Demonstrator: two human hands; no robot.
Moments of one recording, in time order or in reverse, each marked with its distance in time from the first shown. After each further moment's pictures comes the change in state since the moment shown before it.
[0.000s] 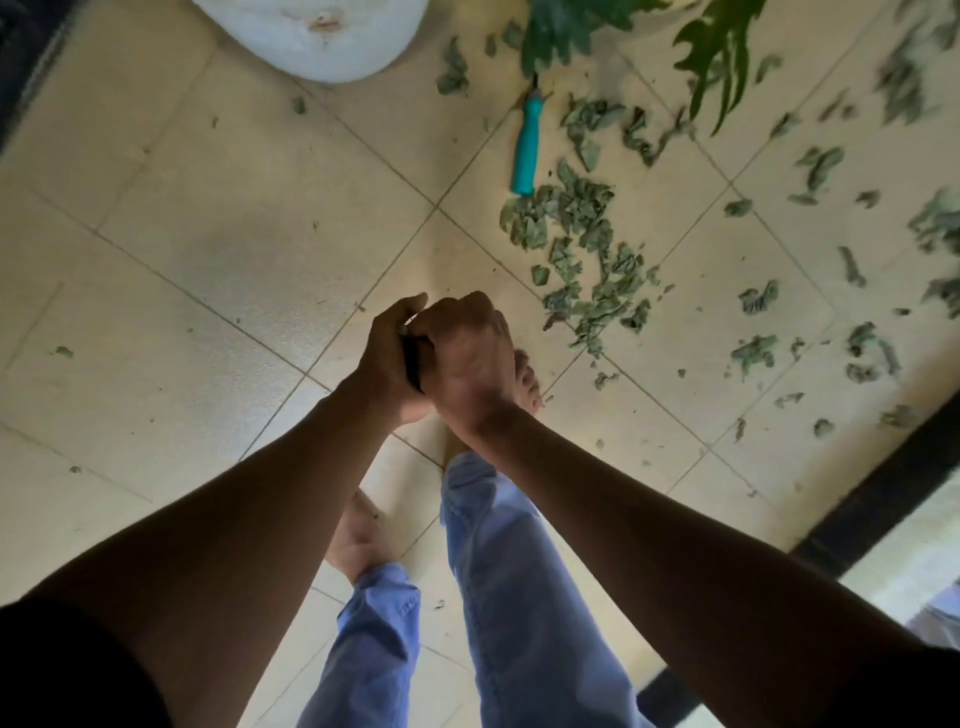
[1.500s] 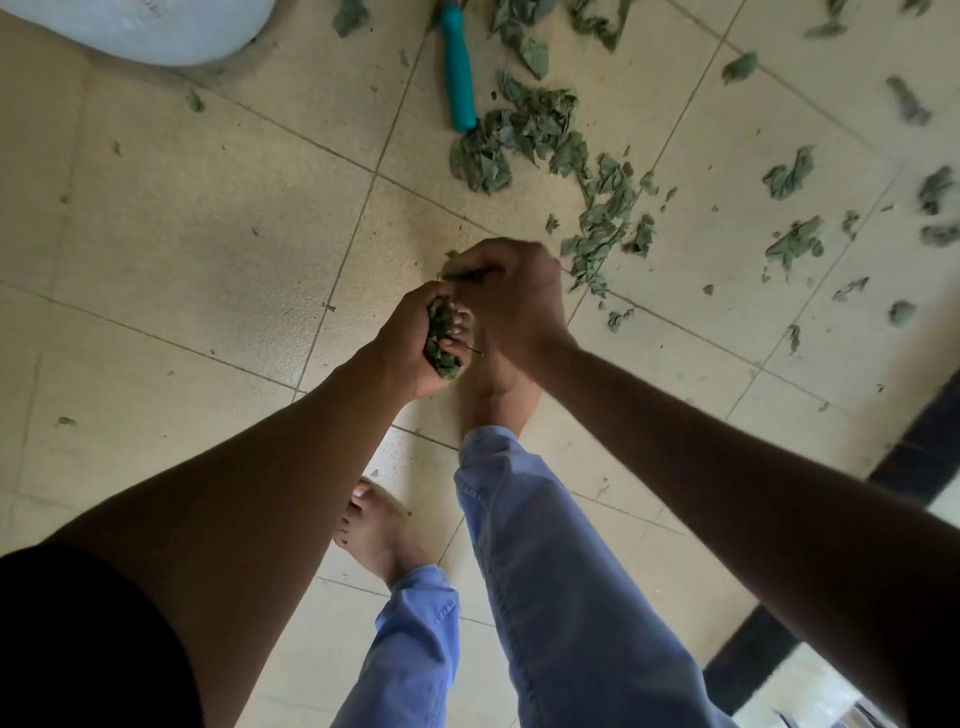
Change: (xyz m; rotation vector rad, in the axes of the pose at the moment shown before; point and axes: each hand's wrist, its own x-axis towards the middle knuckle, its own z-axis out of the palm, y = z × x) left_hand 0.058 -0.017 0.015 0.415 0.238 -0.065; right_hand 0.013 0.090 0.021 0.748 0.229 0.406
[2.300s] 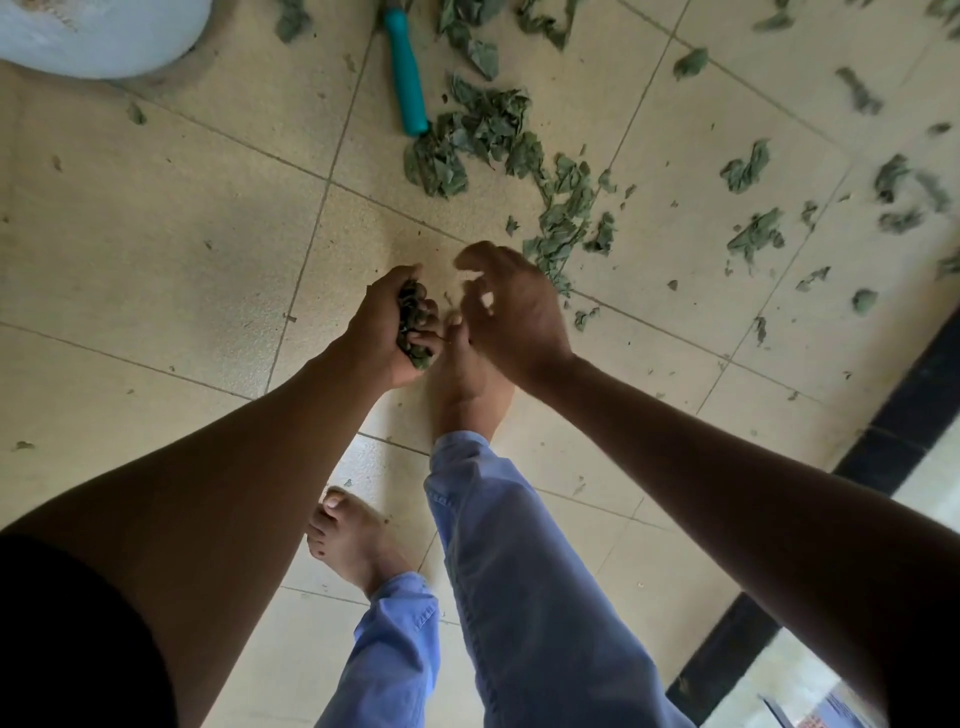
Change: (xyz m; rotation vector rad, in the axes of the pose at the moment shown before) left_hand 0.015 0.006 0.018 0.034 0.038 0.037; right_hand -0.004 0.033 -0.036 -0.378 0.000 -0.270
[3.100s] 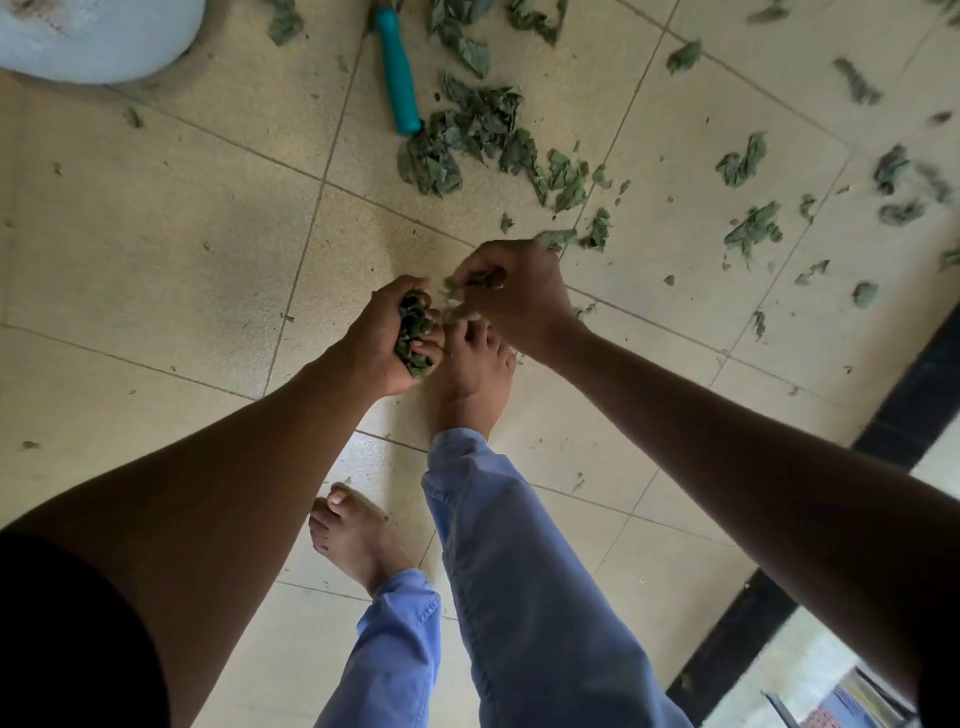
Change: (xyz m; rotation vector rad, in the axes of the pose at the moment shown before) left_hand -0.005 -0.008 0.002 0.047 -0.093 -0.040; right_hand 0.015 0.005 -0.022 0.272 -0.156 0.231
